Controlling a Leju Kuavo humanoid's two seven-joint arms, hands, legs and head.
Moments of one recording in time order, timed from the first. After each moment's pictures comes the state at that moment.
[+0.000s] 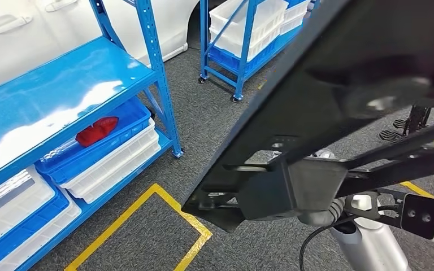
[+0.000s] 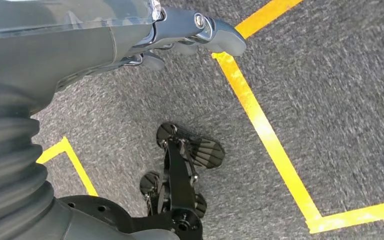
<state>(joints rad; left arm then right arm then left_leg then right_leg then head) -0.02 0.04 0.17 -0.19 0.30 0.15 -0.24 -0.41 -0.24 0.43 -1.90 -0.31 0.54 -0.64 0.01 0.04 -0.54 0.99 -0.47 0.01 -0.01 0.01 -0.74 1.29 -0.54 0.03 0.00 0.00</state>
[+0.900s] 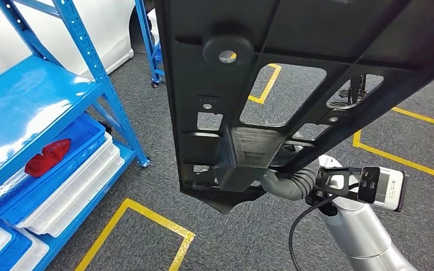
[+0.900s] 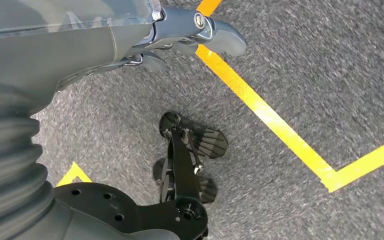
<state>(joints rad) -0.03 0.00 0.17 -0.19 0.28 0.13 -0.24 -0.52 -0.21 0.51 -1.75 -0.25 0.47 -0.61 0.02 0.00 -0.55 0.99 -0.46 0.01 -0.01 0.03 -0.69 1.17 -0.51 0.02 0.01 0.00</state>
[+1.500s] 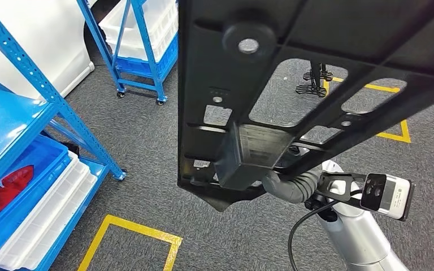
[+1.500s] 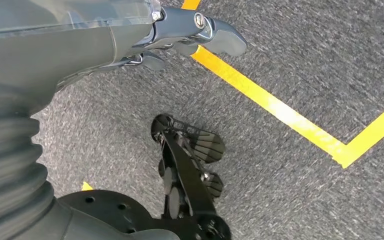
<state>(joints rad) -0.02 0.01 0.17 -0.19 0.28 0.15 -0.24 -0.48 -0.19 0.49 -1.80 -0.23 0.41 -0.61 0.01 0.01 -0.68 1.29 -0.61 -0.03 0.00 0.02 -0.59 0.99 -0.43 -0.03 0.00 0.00</state>
